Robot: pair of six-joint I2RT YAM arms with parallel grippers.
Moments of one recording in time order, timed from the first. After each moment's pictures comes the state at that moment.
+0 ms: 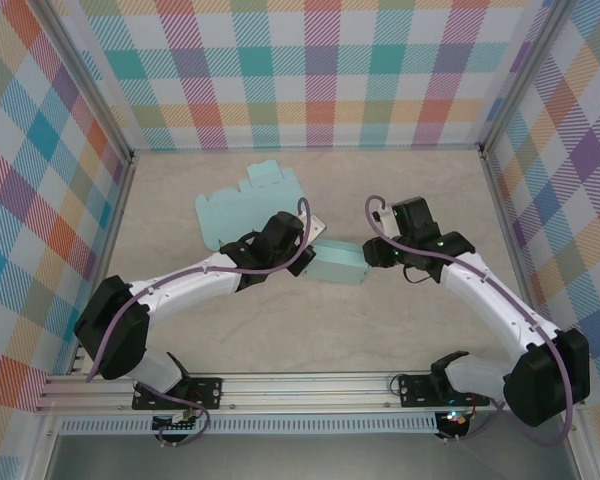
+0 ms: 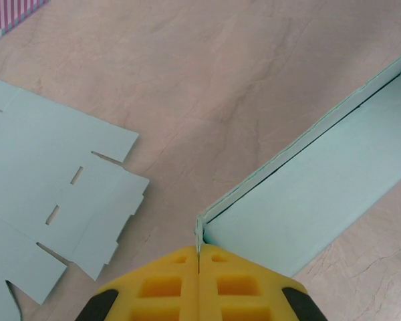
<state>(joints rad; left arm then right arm) -0.81 1.51 1.03 -0.22 -0.15 0.10 0.43 1.19 0.95 -0.68 -0.11 0.13</state>
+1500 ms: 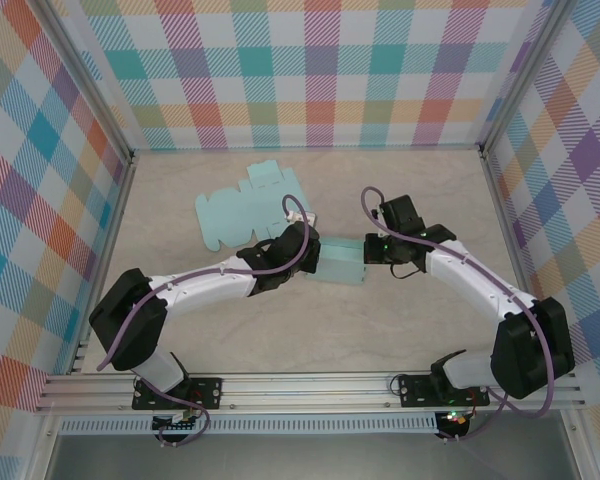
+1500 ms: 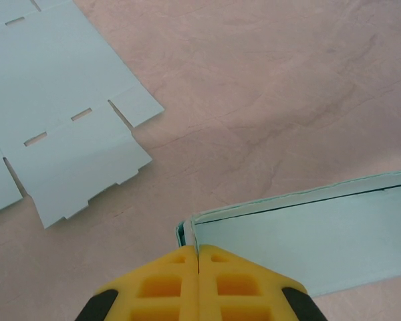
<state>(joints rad) -0.89 1.59 1.04 -0.18 -0.36 -0.46 0.45 1.34 0.97 -0.62 -0.11 0.39</state>
